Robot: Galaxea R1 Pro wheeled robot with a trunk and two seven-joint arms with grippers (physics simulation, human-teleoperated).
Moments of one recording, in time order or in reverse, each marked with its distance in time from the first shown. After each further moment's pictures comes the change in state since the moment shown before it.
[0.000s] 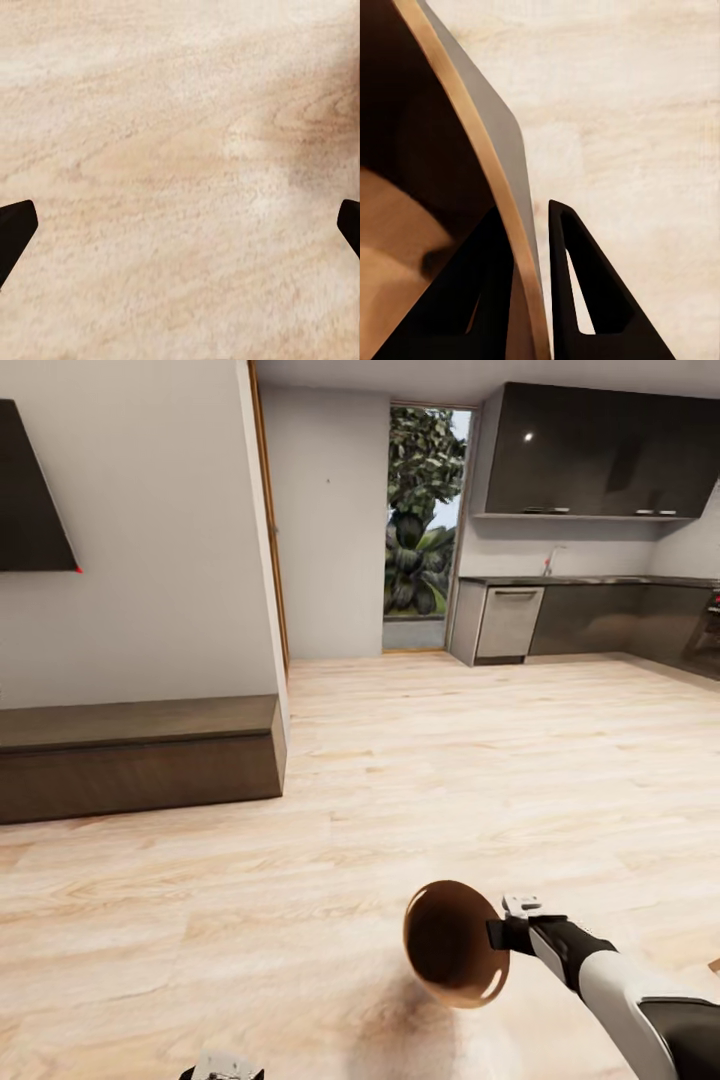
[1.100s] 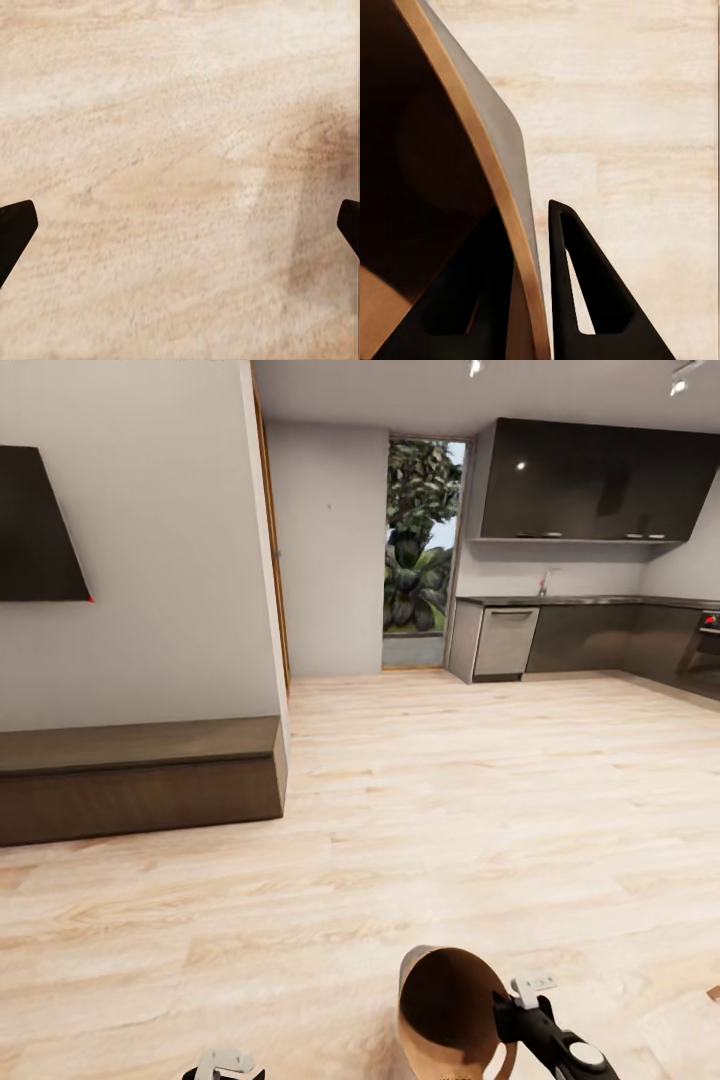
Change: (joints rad) left arm -0.089 0.000 0.002 0.159 0.002 -0.005 0.001; right arm 0.499 0.015 -0.020 -0.443 -0.016 -0.300 -0.007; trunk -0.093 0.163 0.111
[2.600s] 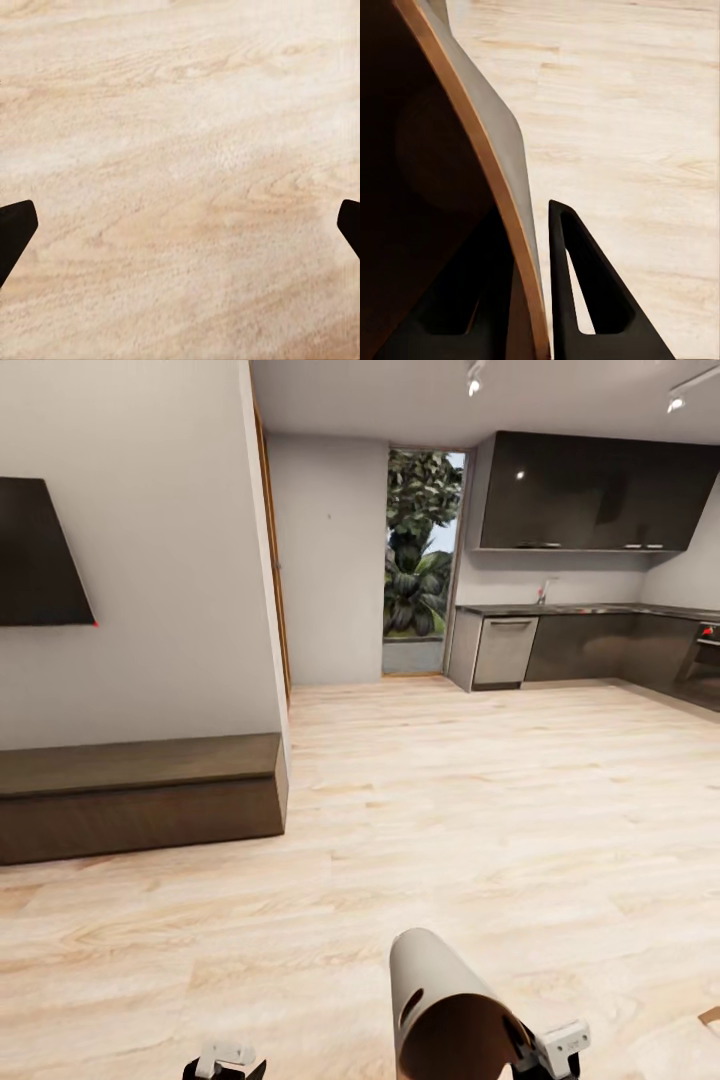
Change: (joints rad) left arm -0.008 0.000 0.000 -0.001 0.005 -0.030 -0.003; right arm 0.359 -0.008 -0.021 -0.385 -0.002 -0.340 0.015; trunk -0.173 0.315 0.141
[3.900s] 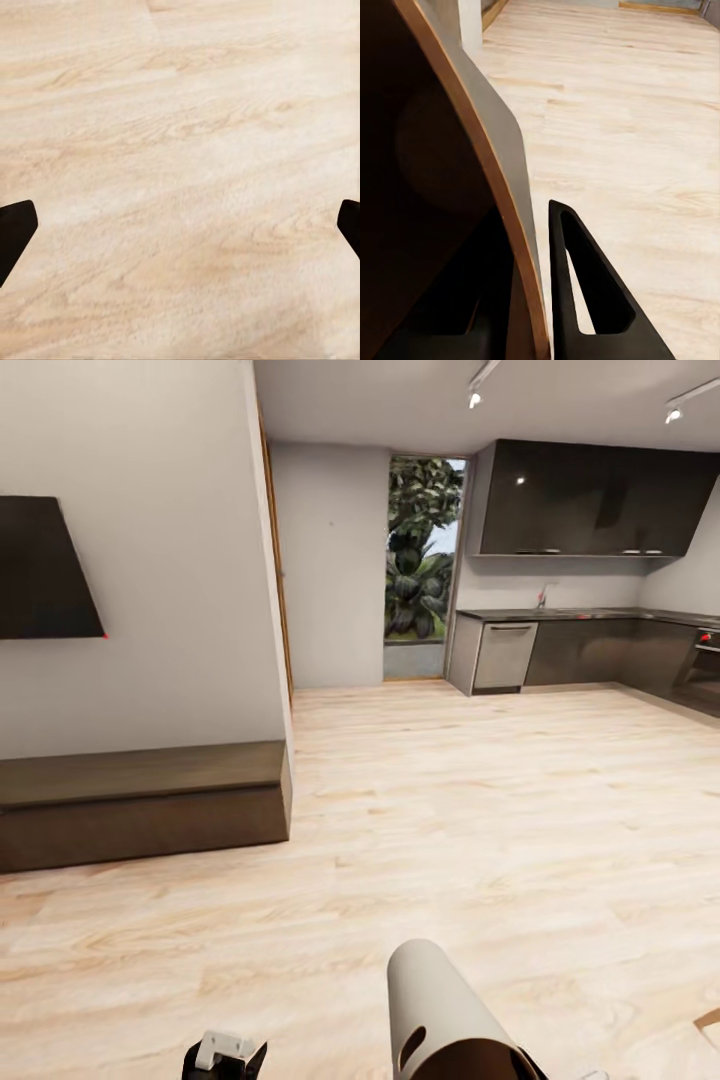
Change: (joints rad) left arm 0.002 0.000 0.002 0.001 -0.002 -0.129 0.006; right arm 0.083 0.009 0.004 0.050 0.004 -0.228 -0.019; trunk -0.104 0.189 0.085
